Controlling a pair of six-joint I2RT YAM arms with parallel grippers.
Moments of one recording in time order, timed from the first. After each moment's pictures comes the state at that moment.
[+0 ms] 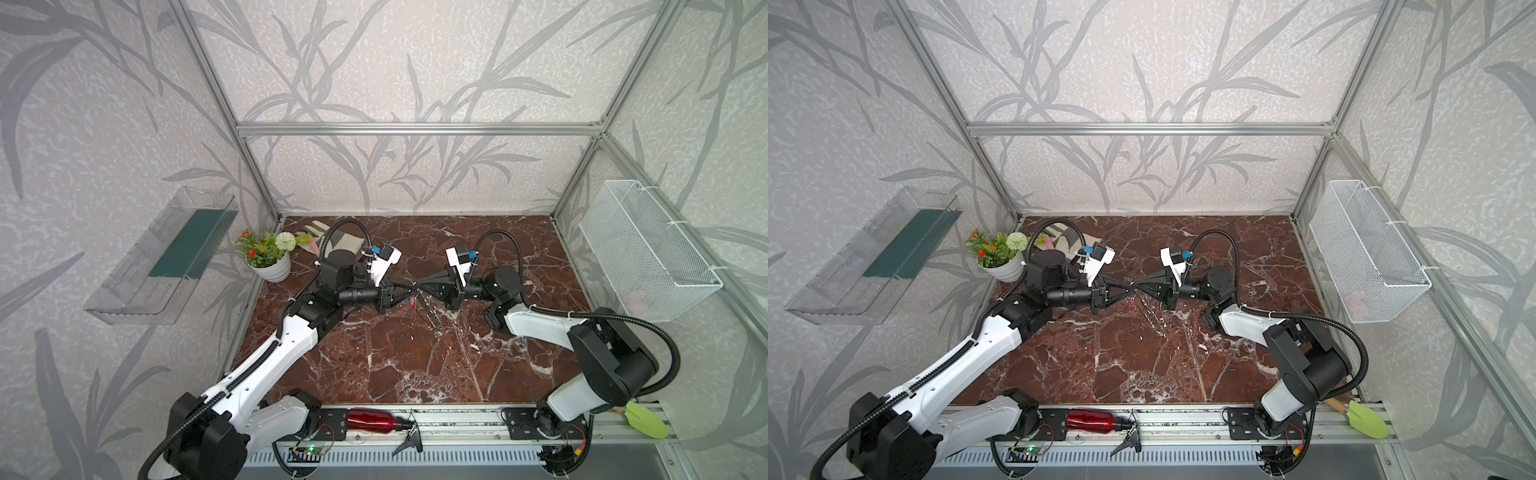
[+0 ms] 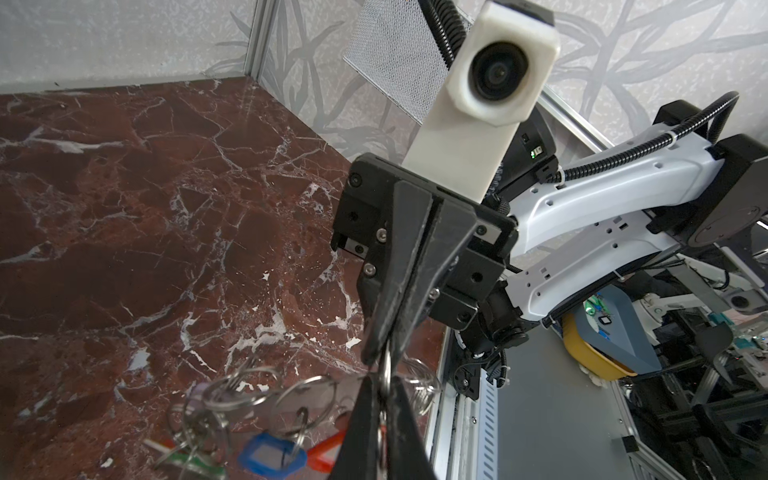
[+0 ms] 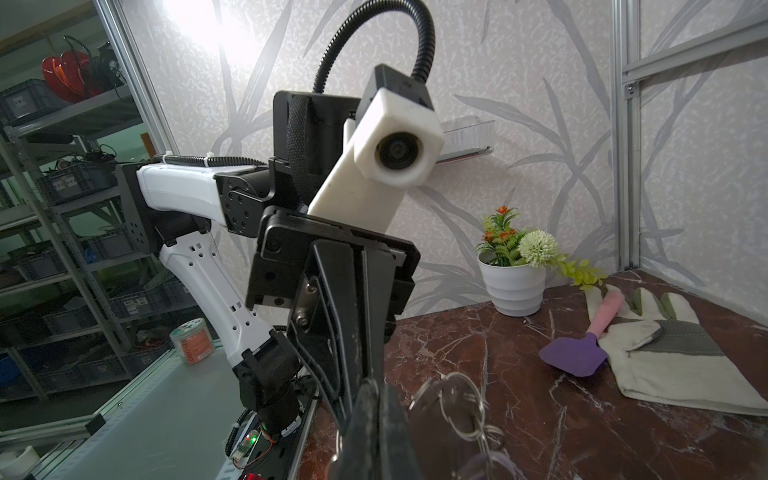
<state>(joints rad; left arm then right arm) -0.48 1.10 0.86 -0.12 0.83 -0.28 0.56 1.57 0.70 1.22 -0.99 0.53</state>
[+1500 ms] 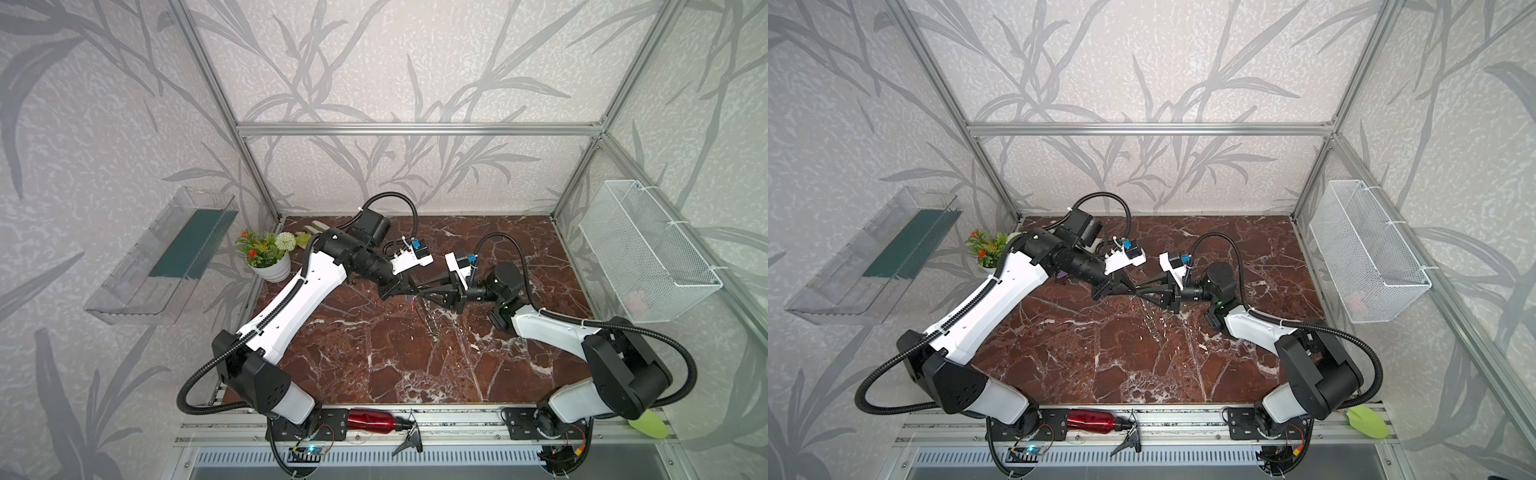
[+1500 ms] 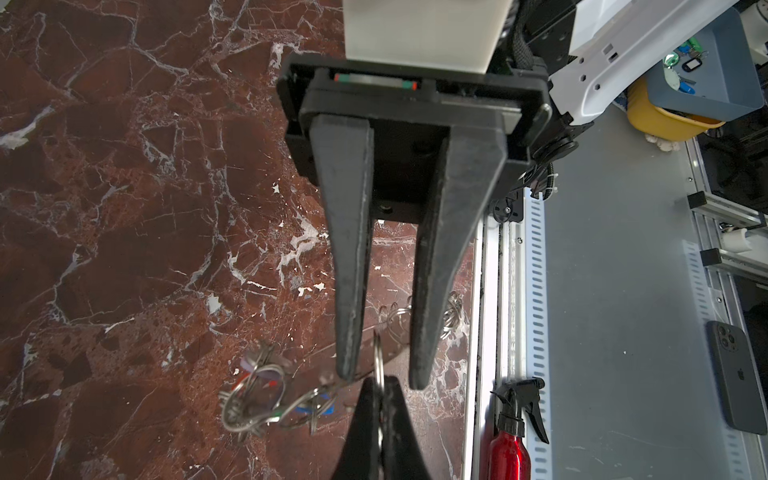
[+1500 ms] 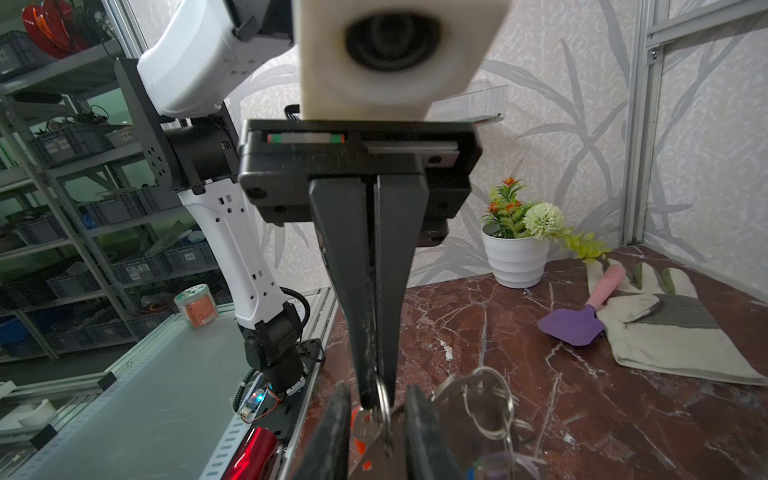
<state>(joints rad) -0.54 1.53 1.63 -1.19 0.70 0.59 0.54 1.49 0.70 1.00 -1.06 0.39</state>
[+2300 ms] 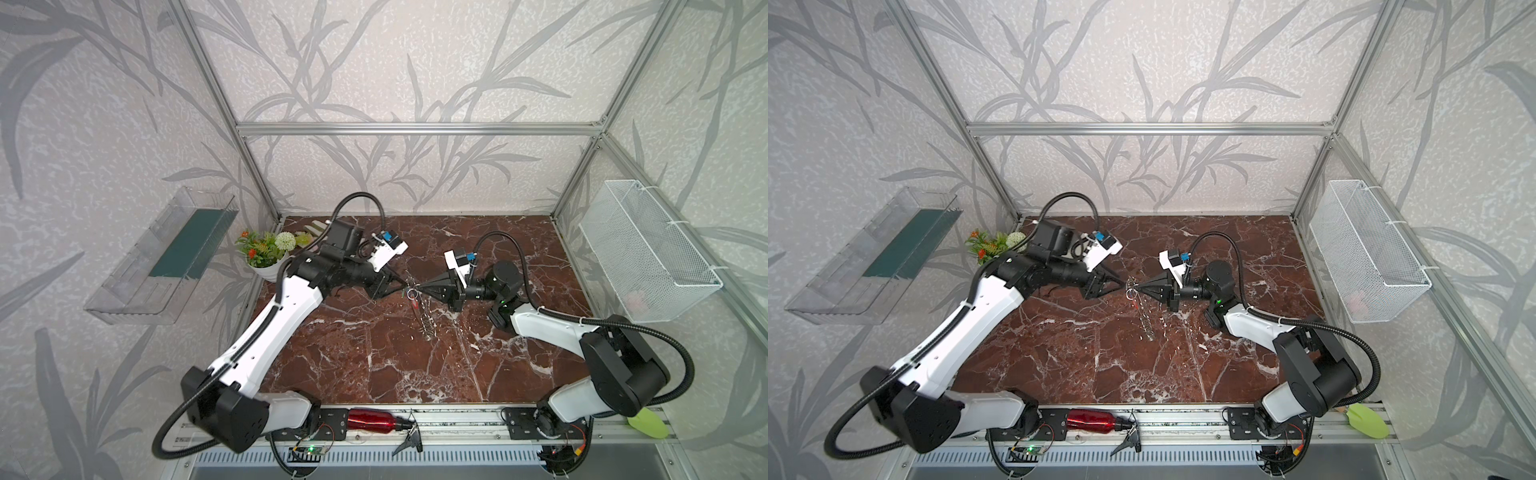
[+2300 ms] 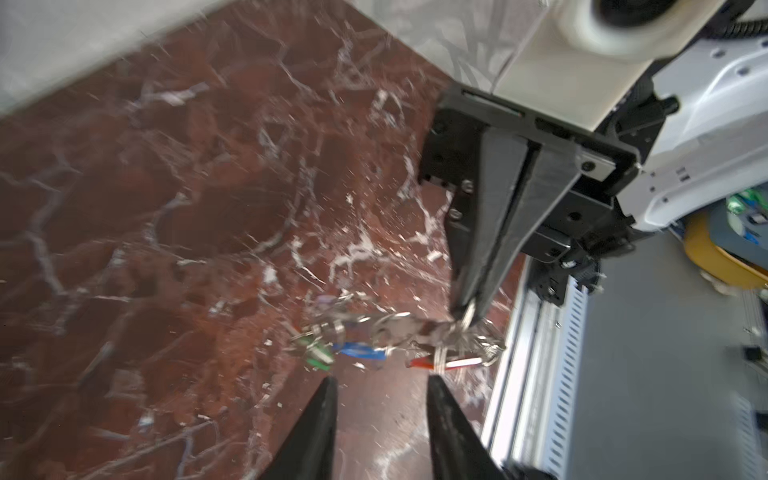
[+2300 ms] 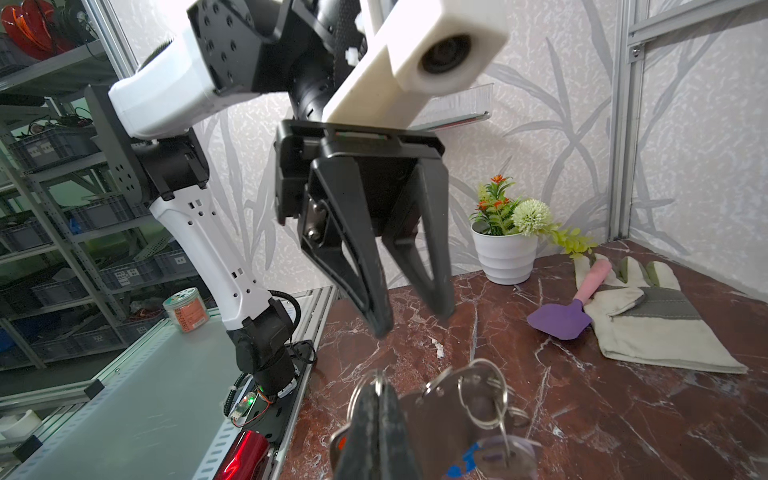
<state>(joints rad) -0.36 1.24 1.25 -0.75 0.67 0.15 0.54 1.51 0.71 0.99 -1.03 0.38</state>
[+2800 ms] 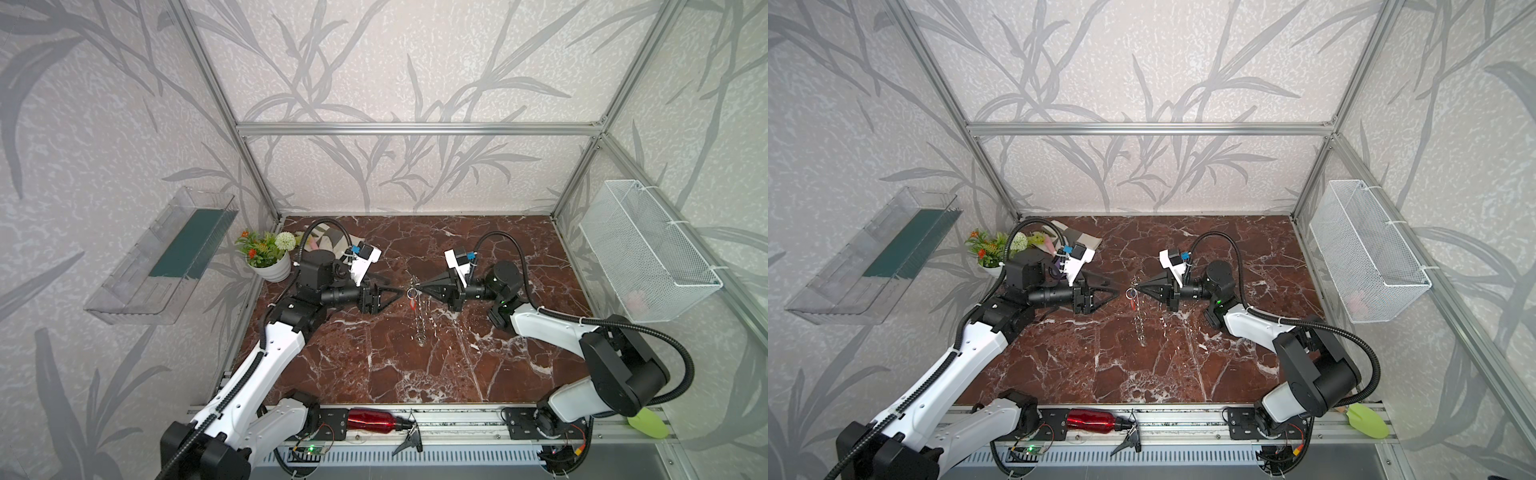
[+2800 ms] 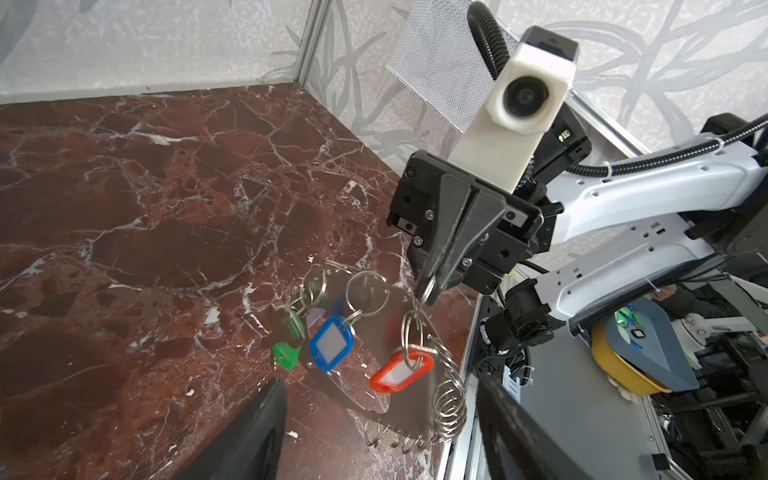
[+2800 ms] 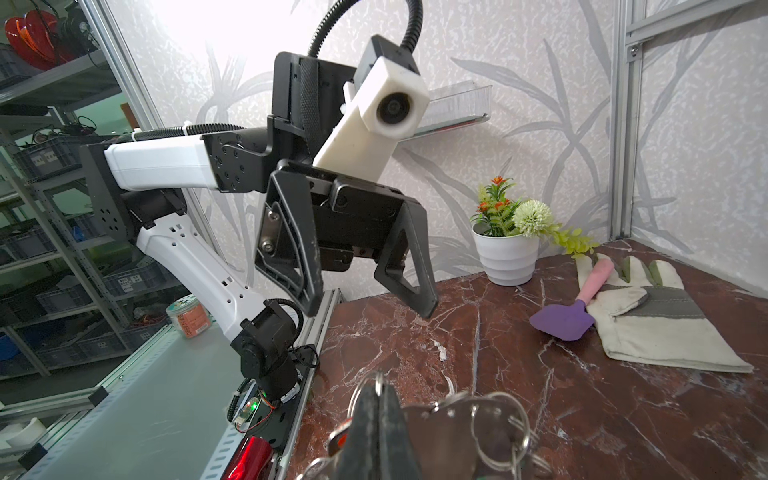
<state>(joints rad) -0.32 1.03 0.86 -0.26 0.89 -0.19 0.54 1.51 0.71 1.02 -1.03 0.42</state>
